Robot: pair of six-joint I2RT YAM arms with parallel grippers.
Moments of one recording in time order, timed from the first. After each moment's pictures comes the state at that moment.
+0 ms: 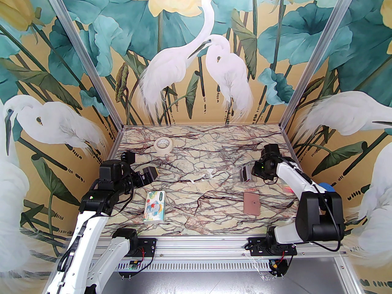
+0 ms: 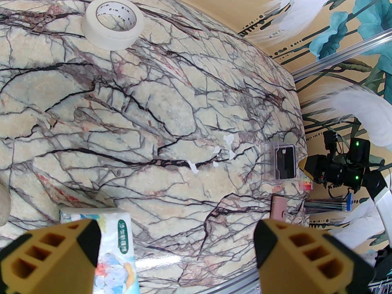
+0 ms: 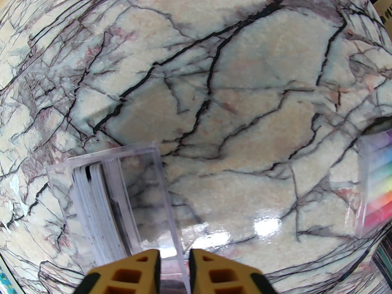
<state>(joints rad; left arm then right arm) -0.05 0.76 0.85 -0.78 0.38 -0.47 -0.02 1.48 0.94 -0.68 -0.14 0.32</state>
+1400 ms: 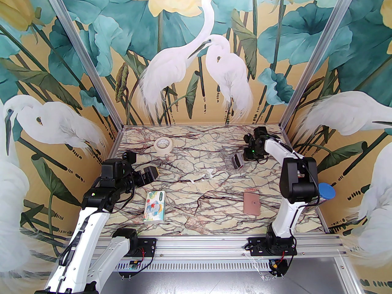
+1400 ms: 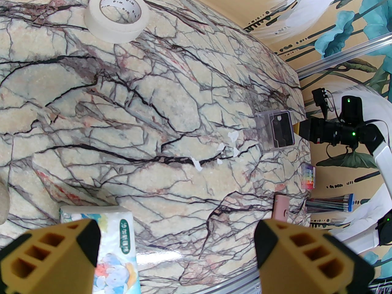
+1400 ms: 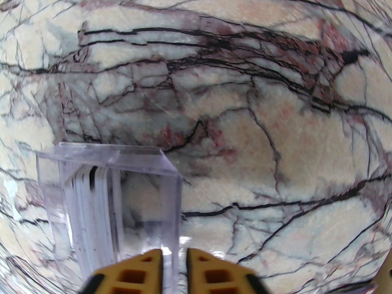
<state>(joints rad) -0.05 0.80 0.85 -0.78 0.38 -0.47 0.03 1.91 1.43 -0.78 -0.20 -0.11</state>
